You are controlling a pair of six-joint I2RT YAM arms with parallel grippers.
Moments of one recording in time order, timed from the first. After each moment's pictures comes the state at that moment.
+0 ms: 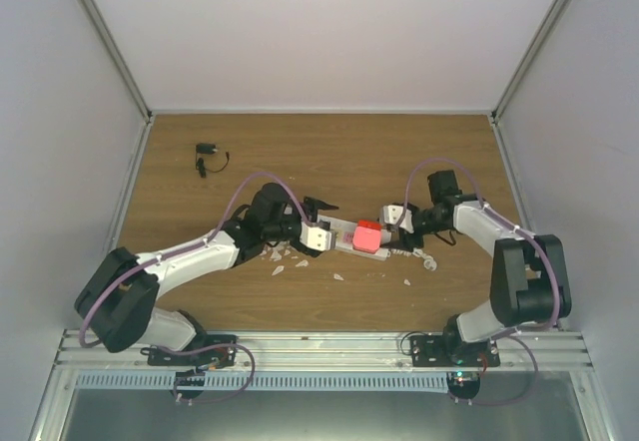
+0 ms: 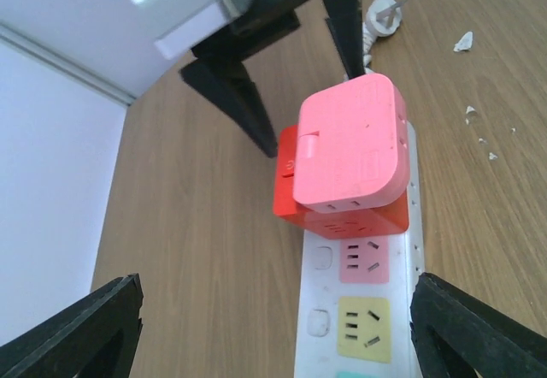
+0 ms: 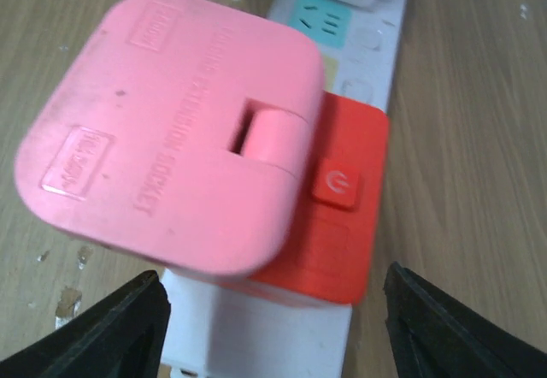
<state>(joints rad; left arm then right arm) -0.70 1.41 0.75 0.15 0.48 1.07 0.10 1.50 0.83 -0.58 -0.81 -1.44</state>
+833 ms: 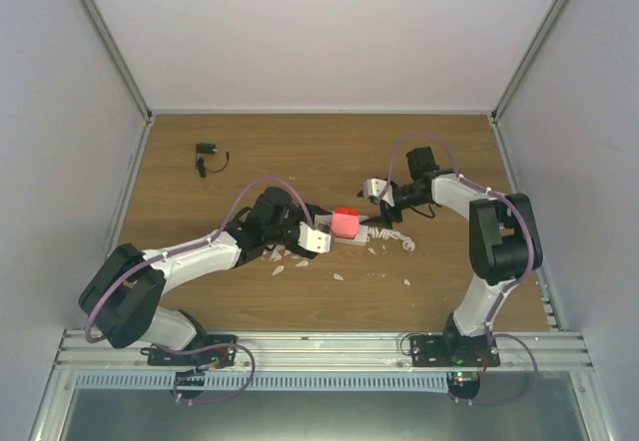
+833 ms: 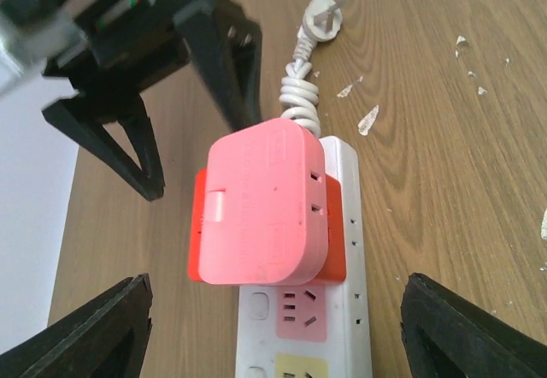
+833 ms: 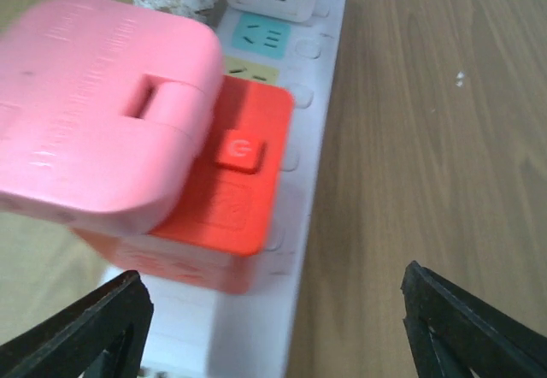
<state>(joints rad) -0.69 1.41 0.72 0.10 0.38 1.08 0.19 1.82 1.12 -0.49 -0.91 -1.34</state>
